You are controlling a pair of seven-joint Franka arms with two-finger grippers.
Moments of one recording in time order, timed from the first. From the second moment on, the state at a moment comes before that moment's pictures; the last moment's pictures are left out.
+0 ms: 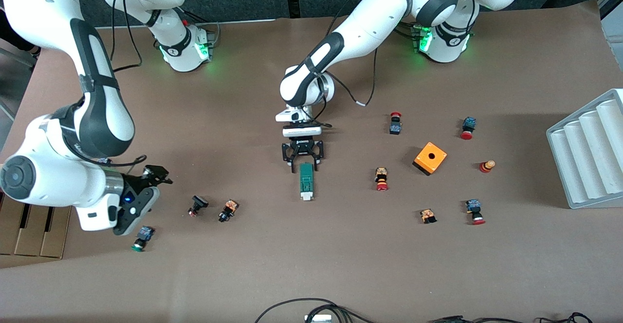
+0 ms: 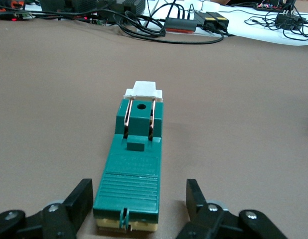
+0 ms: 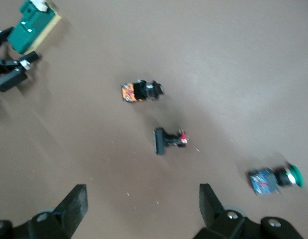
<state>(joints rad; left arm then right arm) -0.90 0.92 -0.18 -1.59 1.70 2.17 -2.46 -0.01 0.46 0.13 -1.50 0.14 1.83 -0.79</state>
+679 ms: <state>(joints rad) -0.93 0.95 -0.17 -1.59 1.73 2.09 -2.46 0.26 0.56 0.13 -1.50 0.16 2.05 -0.80</state>
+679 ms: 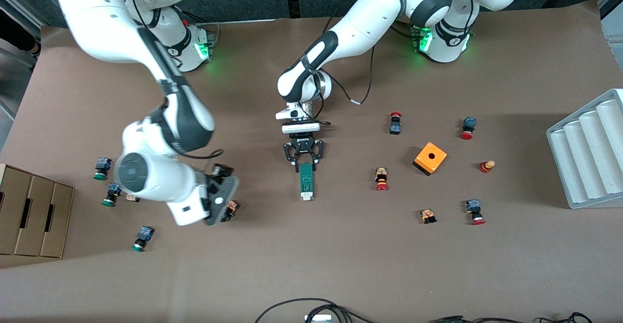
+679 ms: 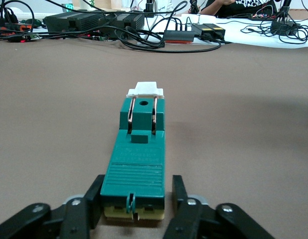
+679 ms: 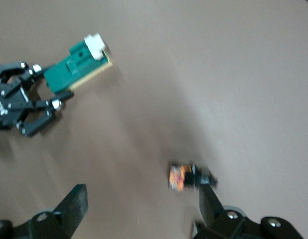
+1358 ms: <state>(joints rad) -0.93 0.95 -0.17 -1.59 1.73 2.09 -2.46 0.48 0.70 0.02 -1.46 0.16 2.27 -0.90</state>
